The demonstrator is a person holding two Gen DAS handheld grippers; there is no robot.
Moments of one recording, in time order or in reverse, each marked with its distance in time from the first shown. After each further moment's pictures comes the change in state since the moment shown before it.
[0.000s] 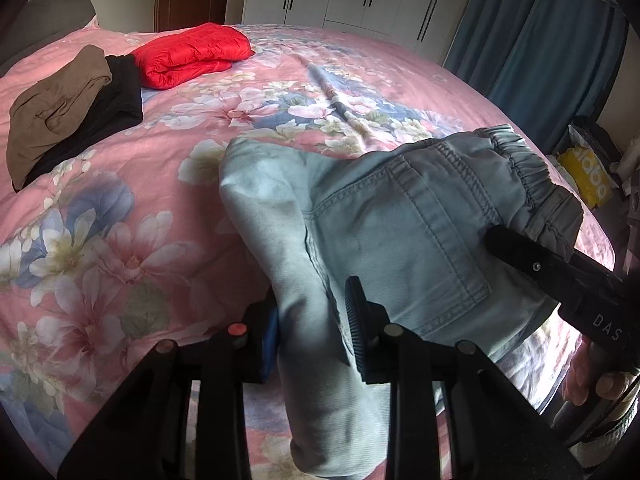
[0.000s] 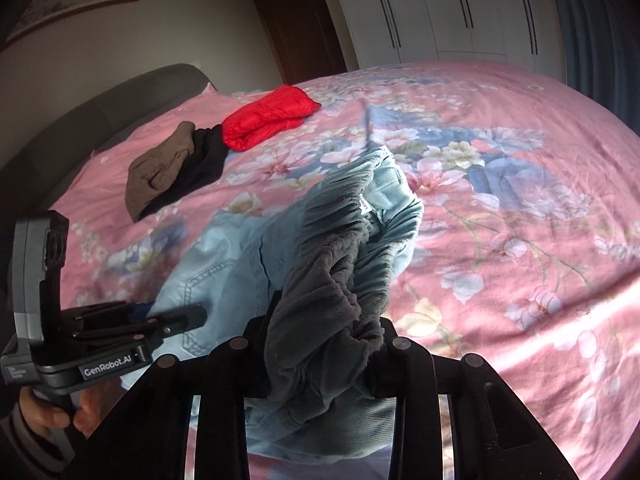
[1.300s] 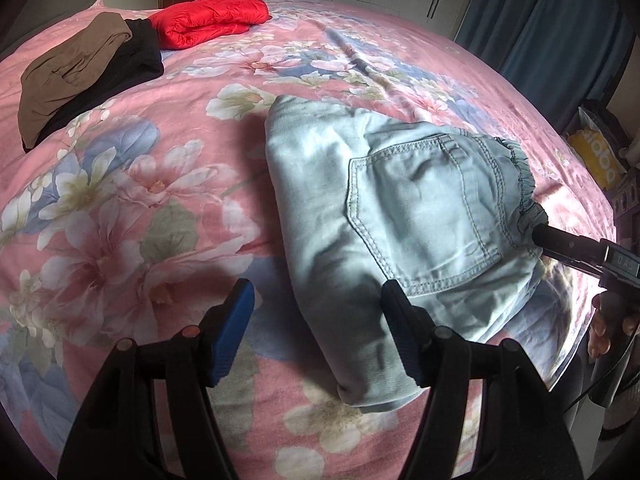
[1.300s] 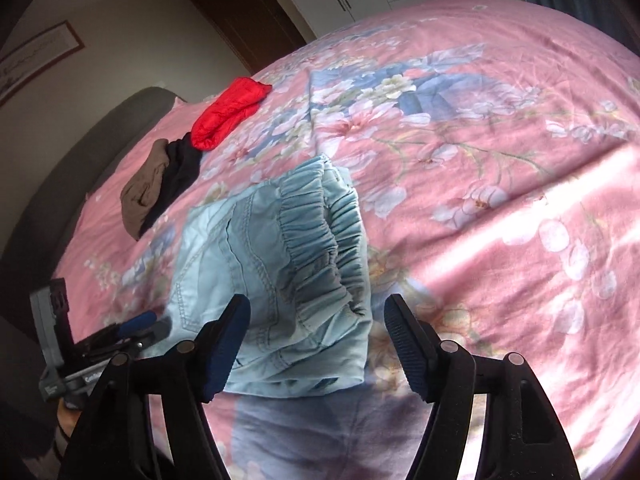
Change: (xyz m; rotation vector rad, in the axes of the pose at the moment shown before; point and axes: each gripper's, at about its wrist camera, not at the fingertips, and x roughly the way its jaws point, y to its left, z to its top) left arm 0.004 0.025 -0.048 -0.008 0.107 0.028; right arm -0.015 -0.074 -0.042 0.299 0.140 0.062
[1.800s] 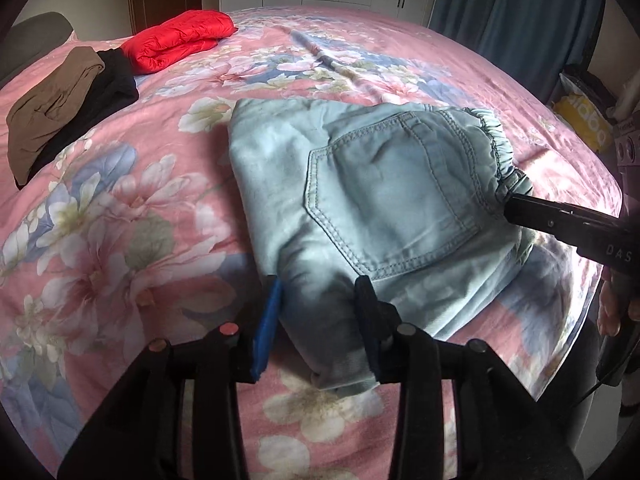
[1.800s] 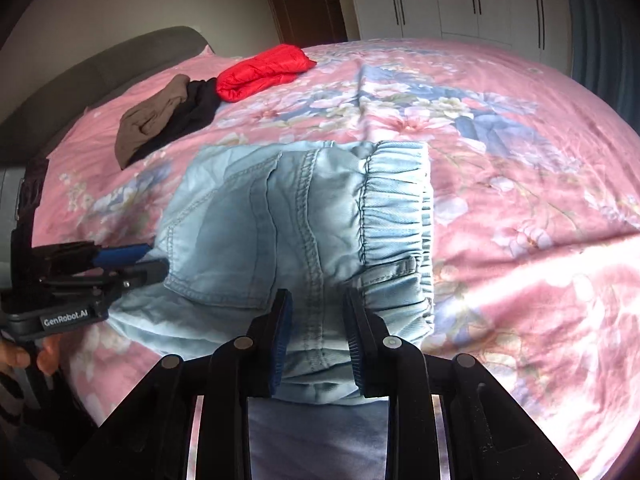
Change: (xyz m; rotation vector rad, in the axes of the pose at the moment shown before) left arm -0.009 -0.018 -0.012 0.119 -0.021 -0.003; right arm 0.018 0.048 -0.026 -0.313 -0.009 -0.088
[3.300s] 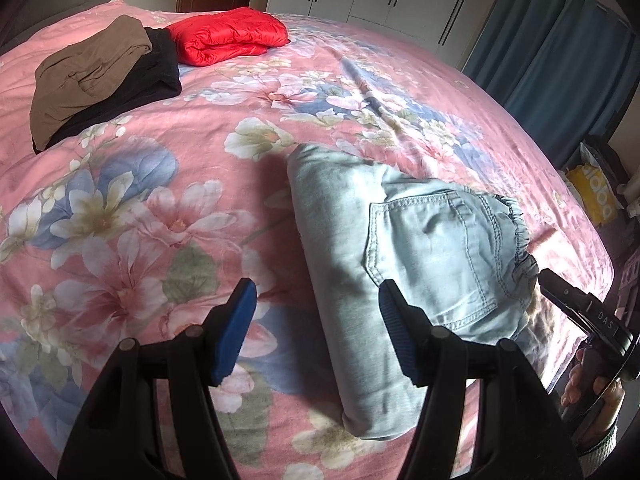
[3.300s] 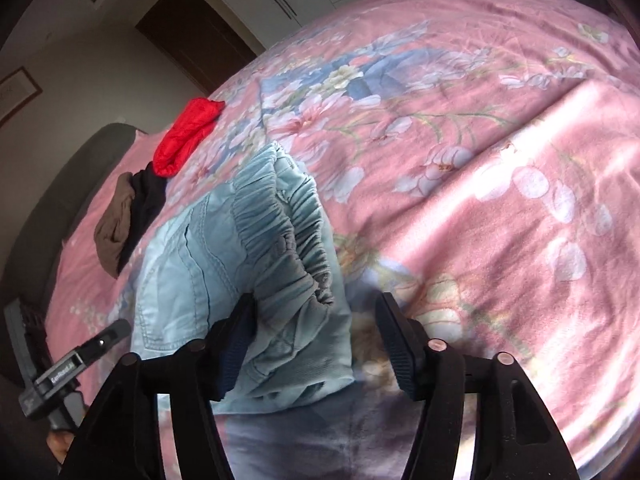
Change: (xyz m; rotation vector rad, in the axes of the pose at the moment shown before) left arm -0.011 0.037 0.035 -0.199 -0.049 -0.015; right arm -0.015 -0.059 0.000 0.455 -0.077 -0.023
